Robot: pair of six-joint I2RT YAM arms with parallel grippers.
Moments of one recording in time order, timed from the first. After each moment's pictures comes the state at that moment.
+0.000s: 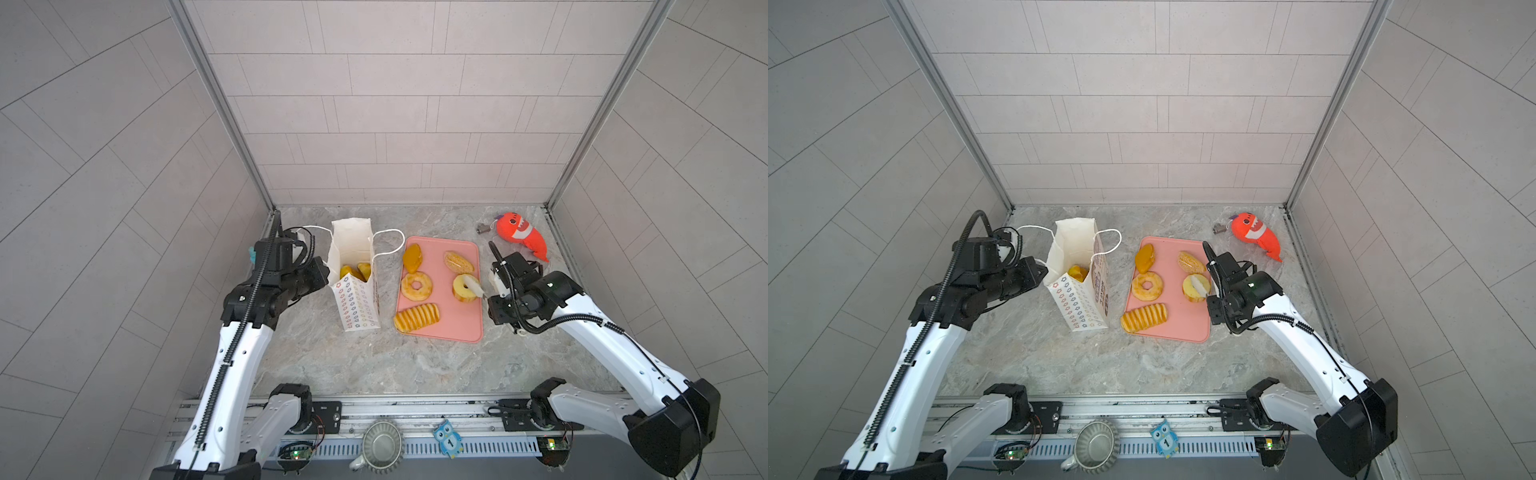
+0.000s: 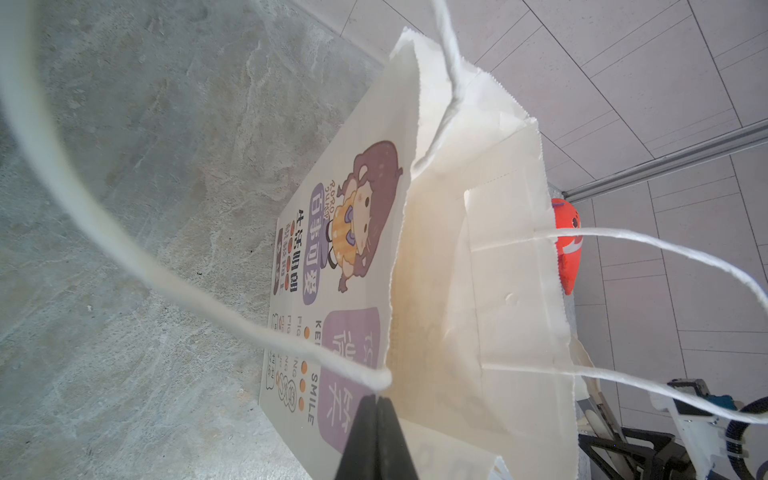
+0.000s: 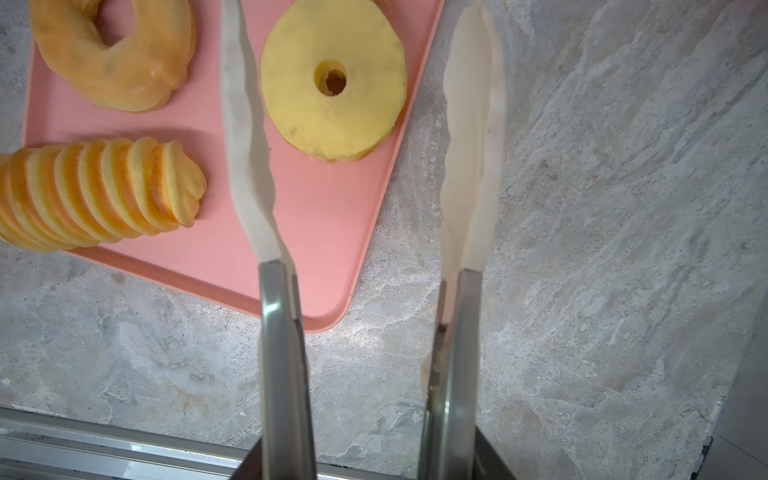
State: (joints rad) left arm -0.07 0.95 1.12 -0.90 0.29 -0.52; right arm 0.43 1.13 1.02 -1.15 0.09 0.28
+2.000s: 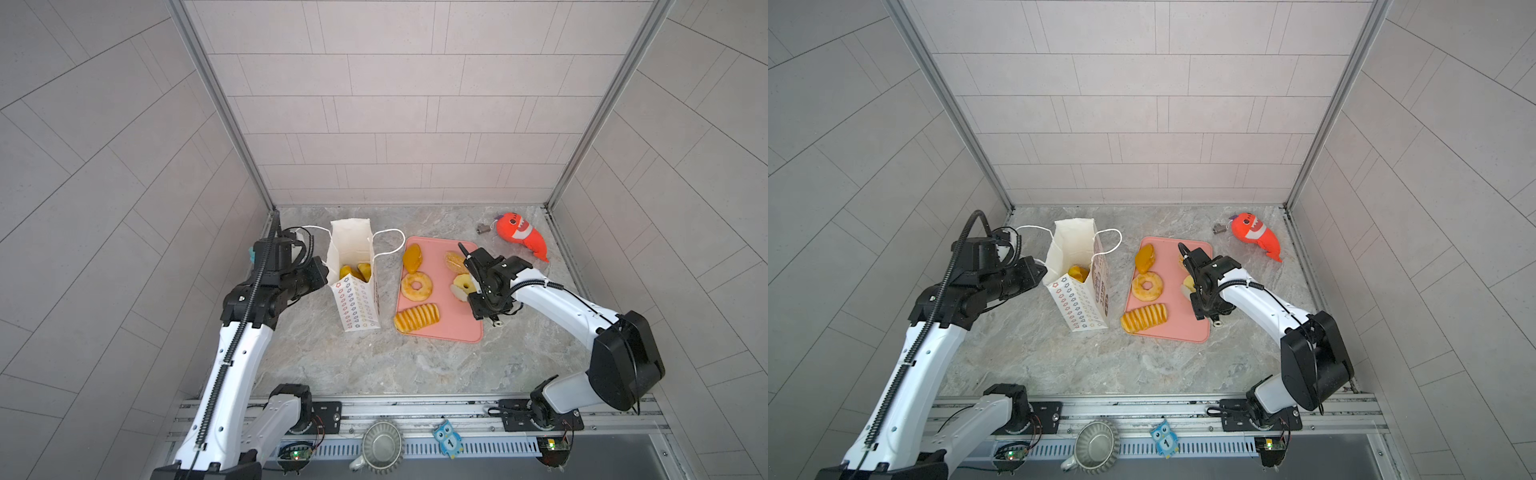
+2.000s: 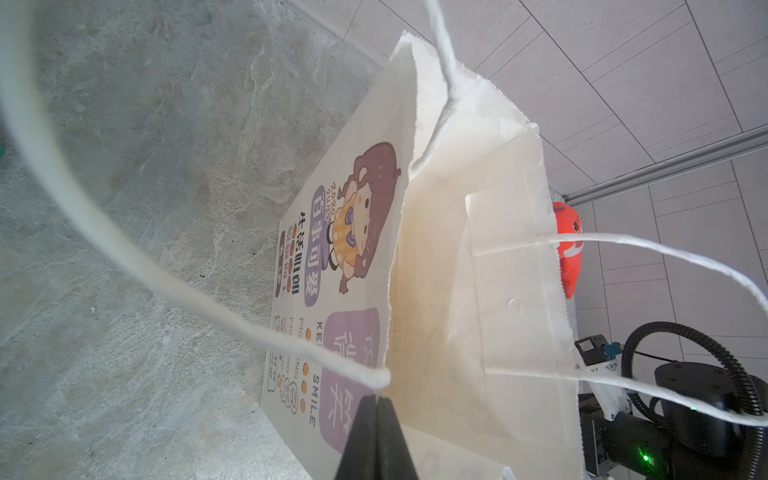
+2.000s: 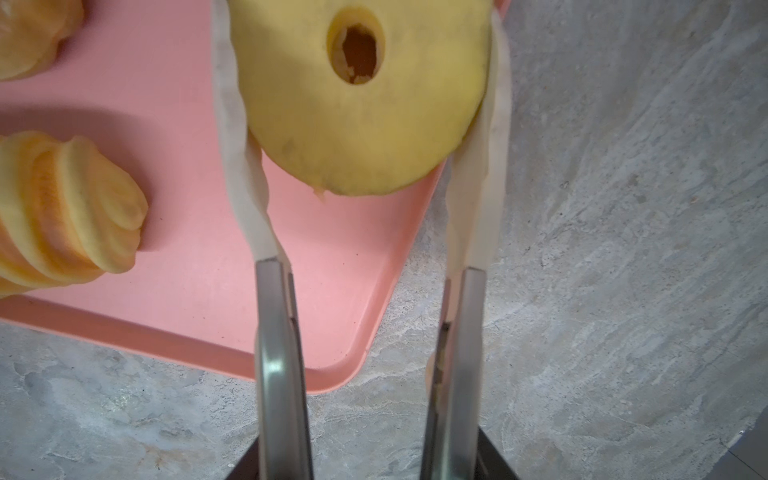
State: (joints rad) left arm -0.06 0.95 1.12 -0.89 0.29 -0.51; right arm 0.46 1.46 1.09 -1.07 0.10 0.30
